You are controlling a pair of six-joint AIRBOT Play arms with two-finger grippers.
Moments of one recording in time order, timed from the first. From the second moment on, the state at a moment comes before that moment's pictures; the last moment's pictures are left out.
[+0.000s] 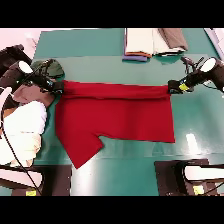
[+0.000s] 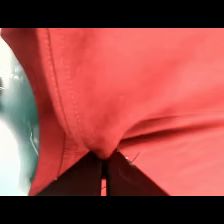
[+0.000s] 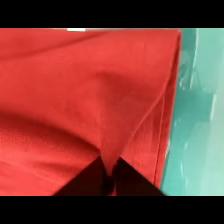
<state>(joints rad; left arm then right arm) 0.04 -1.61 1.36 1.17 -1.12 -1.34 -0.15 -1.46 1.25 -1.28 1.18 1.46</state>
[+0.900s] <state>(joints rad) 0.17 -0.98 0.80 1.26 -1.28 -1.44 -0.52 -1.07 0.64 -1.20 1.39 1.33</state>
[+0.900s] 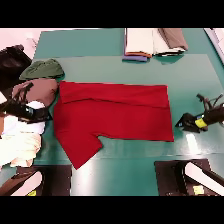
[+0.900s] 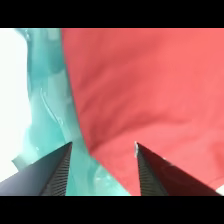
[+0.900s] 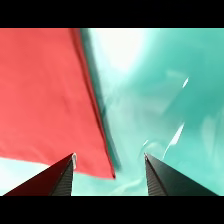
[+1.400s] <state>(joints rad) 0.17 -0.92 0.71 1.28 -1.30 -1.47 -0.31 -1.10 0.54 -1.17 1.31 1.32</state>
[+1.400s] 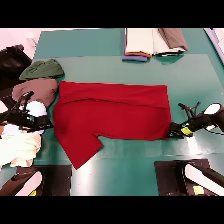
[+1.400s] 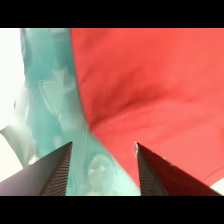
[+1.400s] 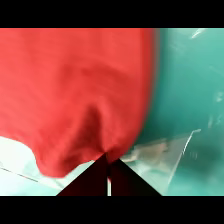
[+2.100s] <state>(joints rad) 0.16 -0.91 0.41 1.06 -1.23 -1.47 -0.23 -0.98 0.59 -1.18 1.28 1.32</state>
